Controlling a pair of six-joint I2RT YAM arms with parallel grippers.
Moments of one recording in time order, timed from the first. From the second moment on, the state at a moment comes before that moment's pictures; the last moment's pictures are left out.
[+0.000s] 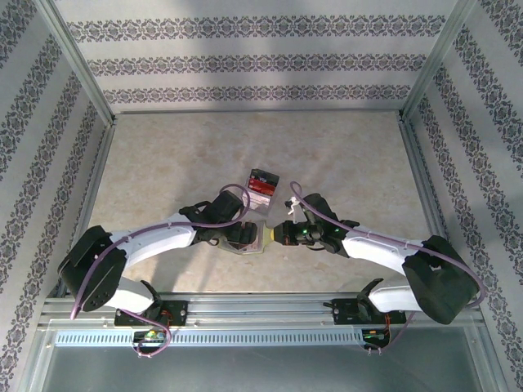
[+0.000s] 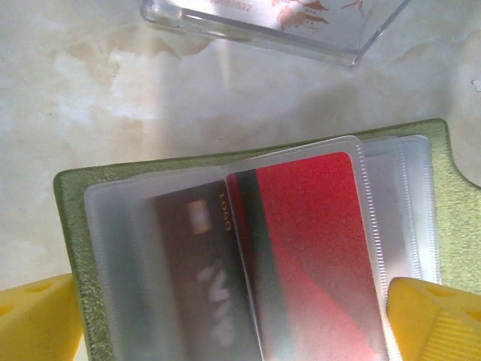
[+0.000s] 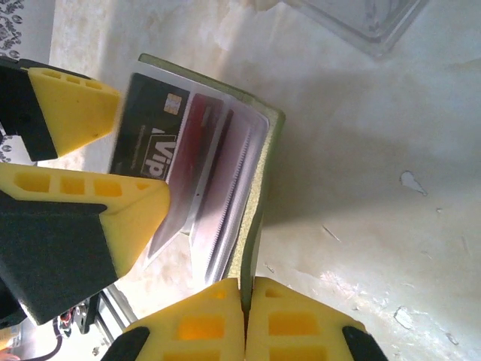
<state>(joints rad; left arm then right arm) -0.74 1.43 0.80 -0.44 -0.03 -0.55 0.64 1.31 0.51 0.03 -0.49 0.71</state>
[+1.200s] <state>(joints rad) -0.75 1.43 0.84 -0.45 0.11 -0.53 0.64 1.30 0.51 0.02 -0.49 0.70</state>
